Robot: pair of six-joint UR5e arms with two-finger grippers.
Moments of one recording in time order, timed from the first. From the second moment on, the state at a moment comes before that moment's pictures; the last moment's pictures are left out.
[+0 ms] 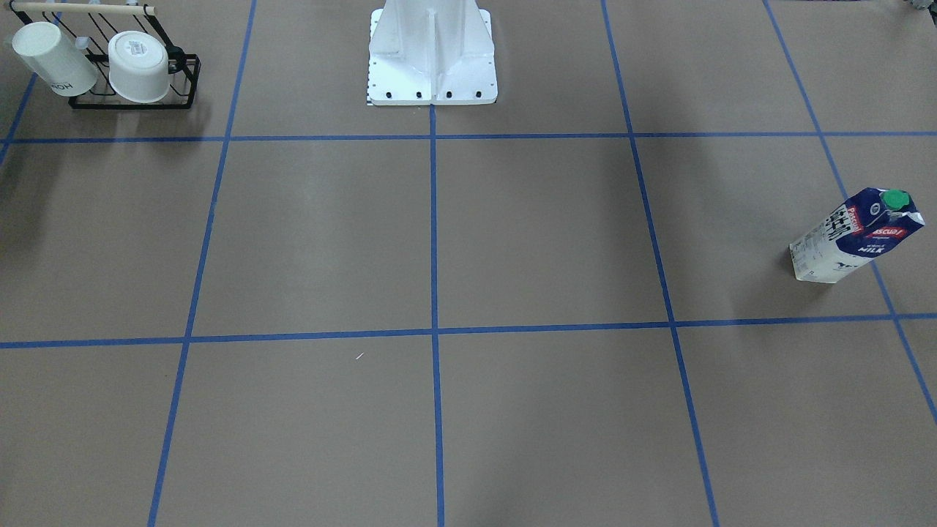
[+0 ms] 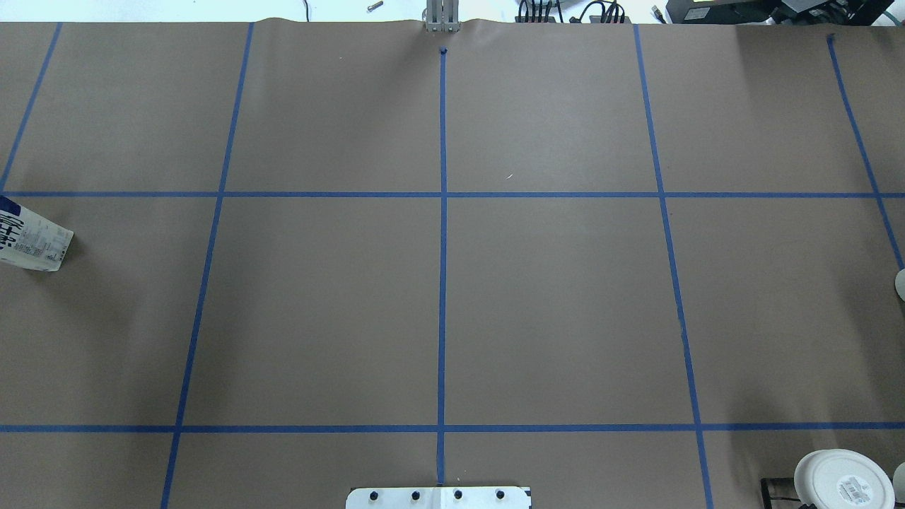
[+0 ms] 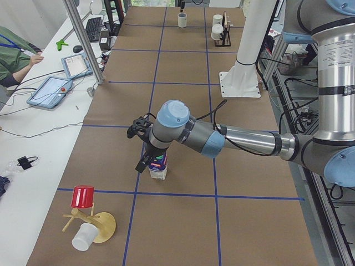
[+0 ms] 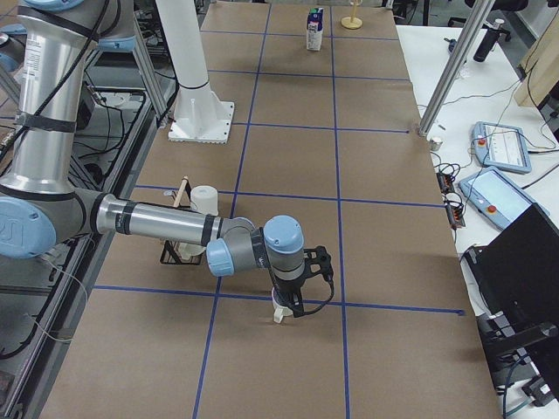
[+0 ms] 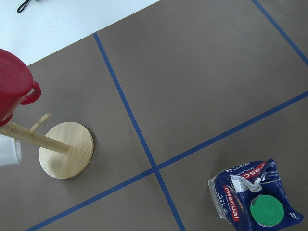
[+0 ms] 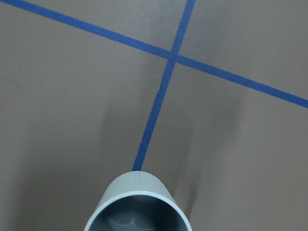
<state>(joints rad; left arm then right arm) -1.63 -1.44 -1.85 -1.91 -2.33 0.16 1.40 -1.78 1.60 -1.13 2.22 -0.02</state>
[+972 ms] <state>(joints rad) -1.63 -1.43 -1.85 -1.91 -2.33 0.16 1.37 -1.77 1.52 -1.06 2.21 -0.09</state>
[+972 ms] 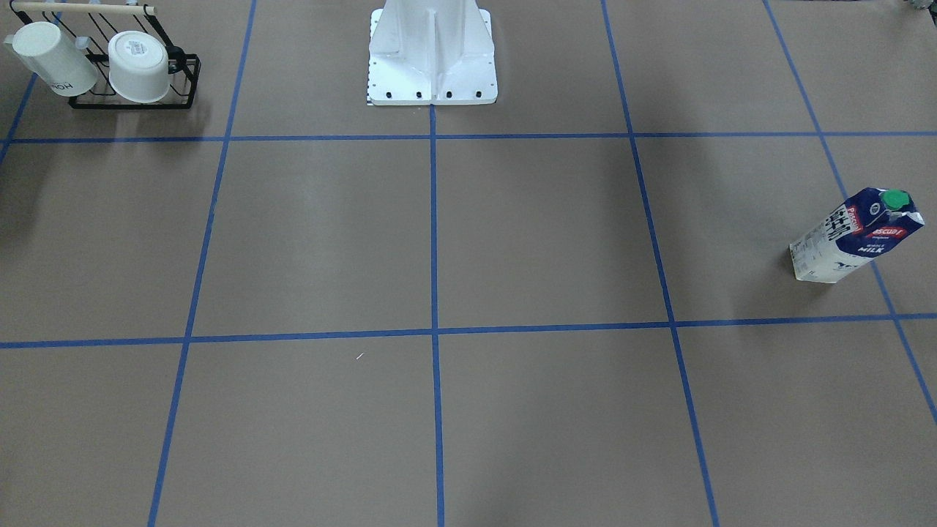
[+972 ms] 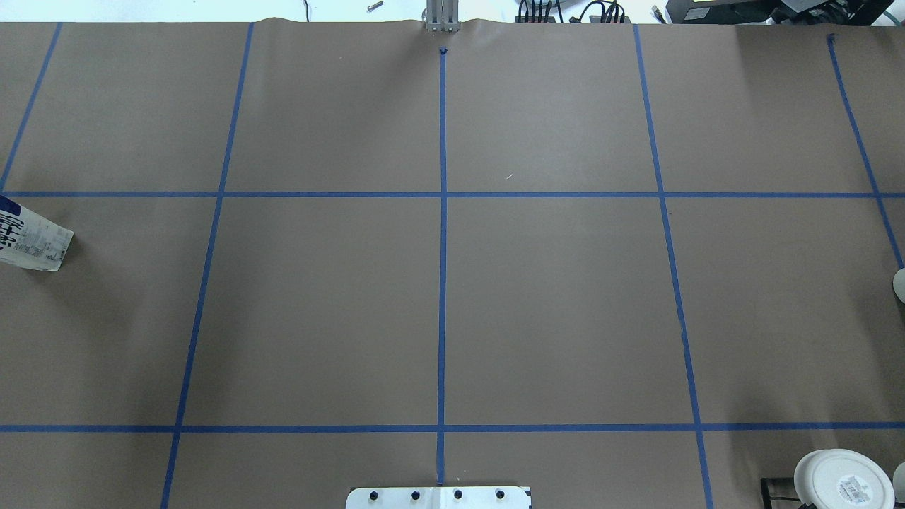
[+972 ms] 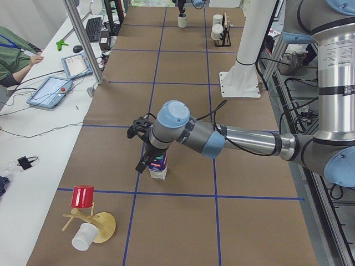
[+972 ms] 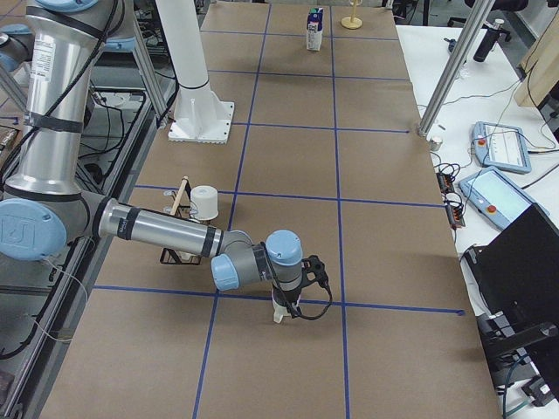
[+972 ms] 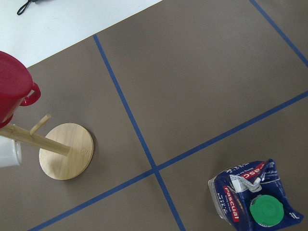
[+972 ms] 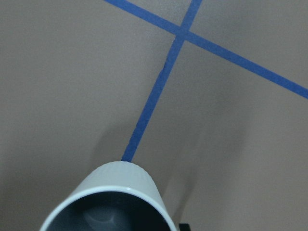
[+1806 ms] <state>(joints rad) -1.63 -1.44 -1.84 -1.91 -2.33 0.16 1.34 -1.53 1.62 -1.06 2.42 0.10</state>
